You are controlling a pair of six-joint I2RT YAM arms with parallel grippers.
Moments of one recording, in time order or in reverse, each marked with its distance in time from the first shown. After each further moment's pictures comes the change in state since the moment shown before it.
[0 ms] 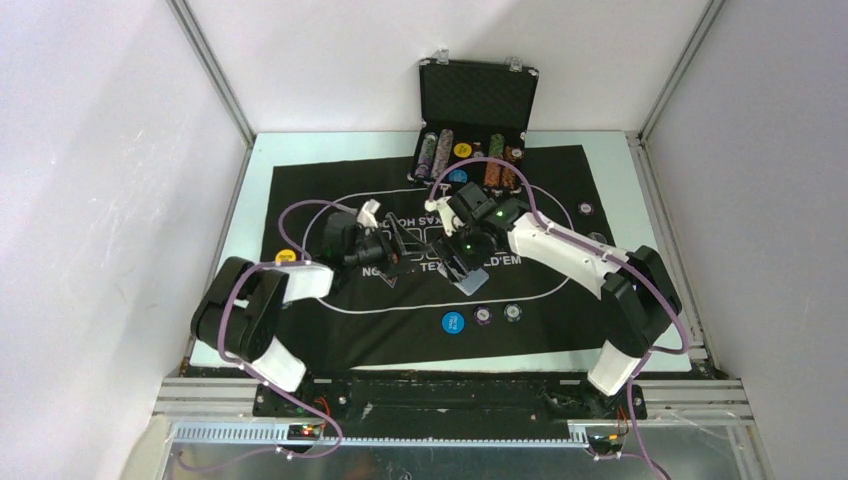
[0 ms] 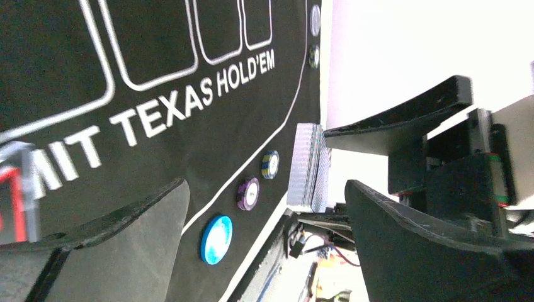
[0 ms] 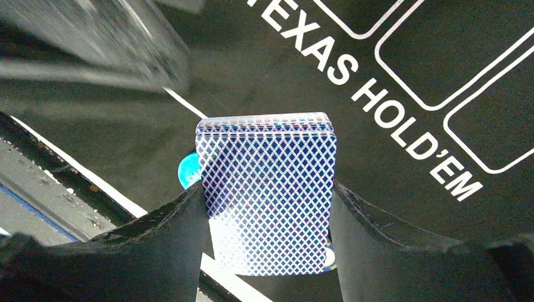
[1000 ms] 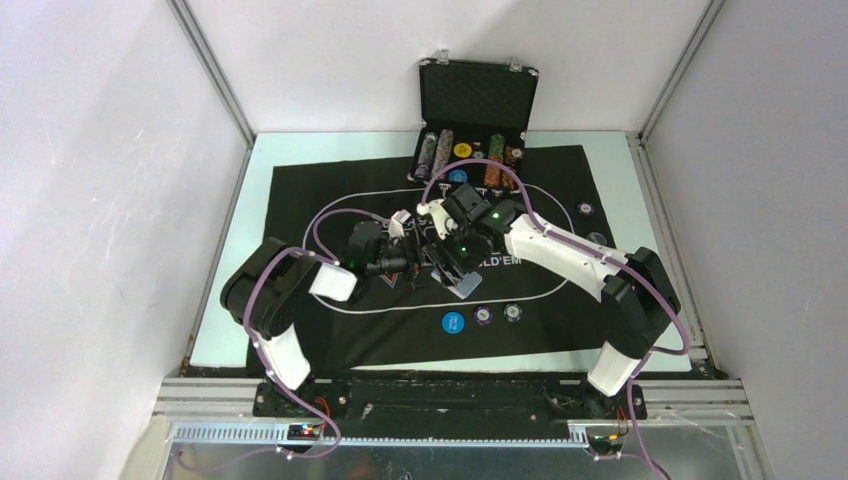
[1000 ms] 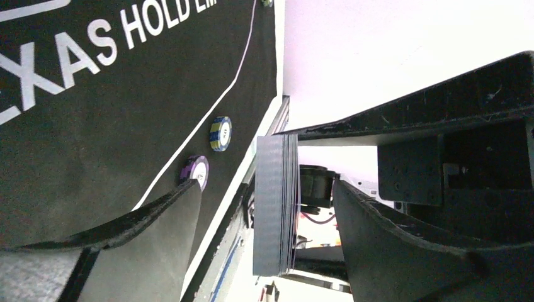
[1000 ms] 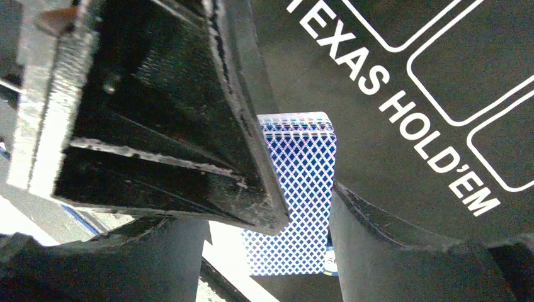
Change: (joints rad) left arm -0.174 0.188 0.009 0.299 0.098 -0.219; right arm 0.040 0.000 0.025 -0.016 -0.047 -0.015
